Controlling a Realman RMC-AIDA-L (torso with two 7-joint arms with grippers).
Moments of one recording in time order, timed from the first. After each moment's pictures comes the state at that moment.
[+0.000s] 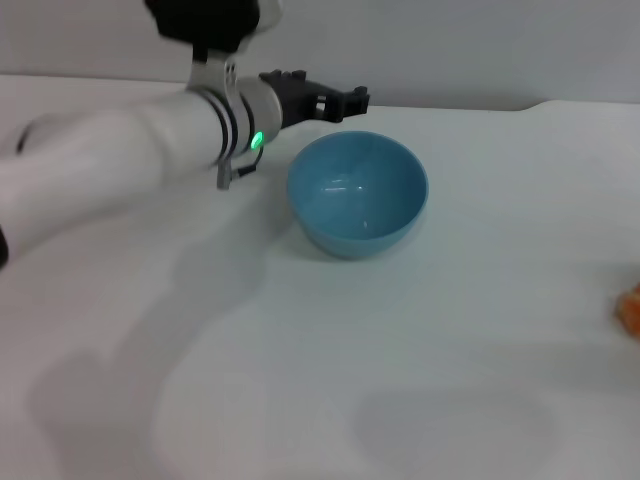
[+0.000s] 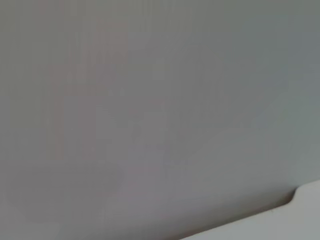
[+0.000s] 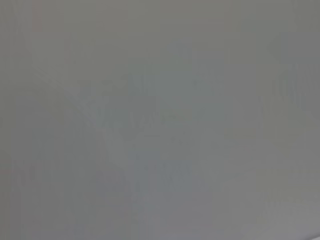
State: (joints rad) left arm -0.67 -2.06 1.90 0.78 2.12 0.15 -2.76; right arm 0.36 2.07 -0.18 0.02 -1.18 -1.20 0.50
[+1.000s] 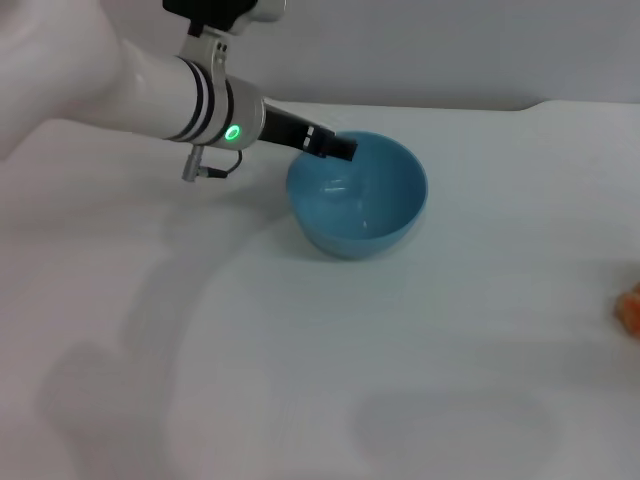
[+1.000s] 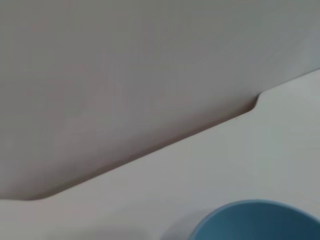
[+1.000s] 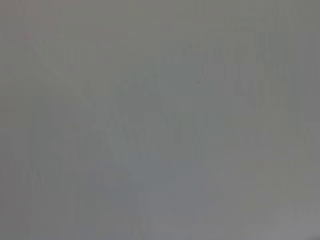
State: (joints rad) left arm -0.78 -2.07 1.50 0.75 2.25 0.71 -2.54; right arm 0.37 2.07 -0.18 0.02 -1.18 -1.20 0.50
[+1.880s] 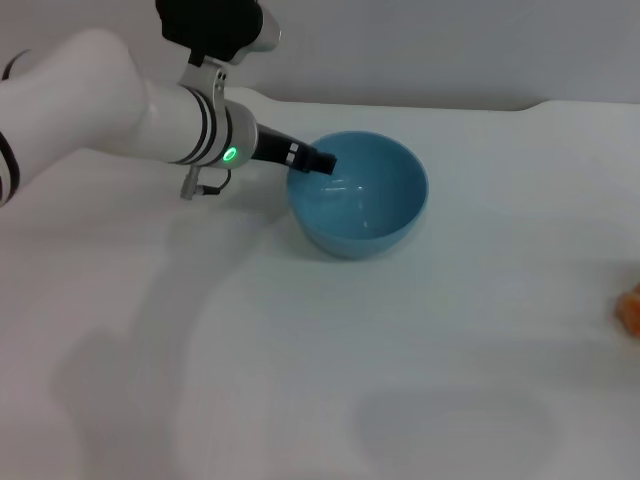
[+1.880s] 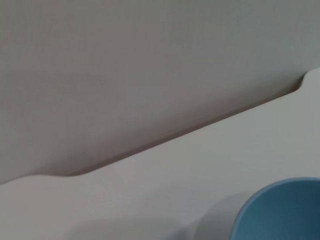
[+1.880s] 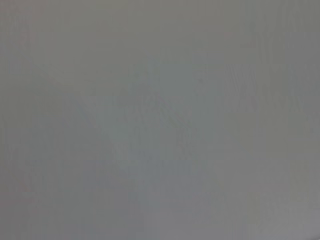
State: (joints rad) left arm -0.83 -2.07 1.58 0.57 2.25 0.53 -2.57; right arm 0.37 2.07 -0.19 0.02 -1.18 -1.20 0.50
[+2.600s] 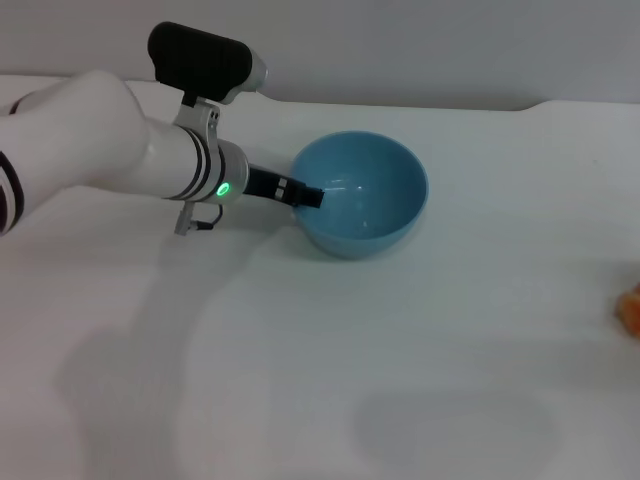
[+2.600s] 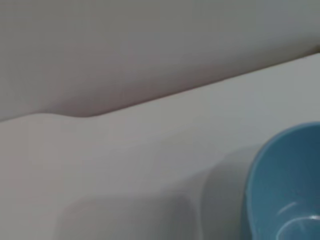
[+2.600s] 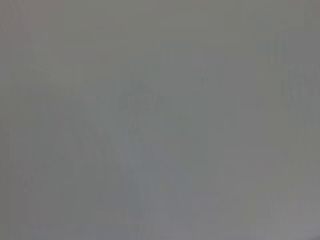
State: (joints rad) left arm -0.83 -2.08 1.65 0.46 2.16 0.48 -2.57; right arm 0.37 2.07 -0.19 0.02 -1.18 -1.20 0.50
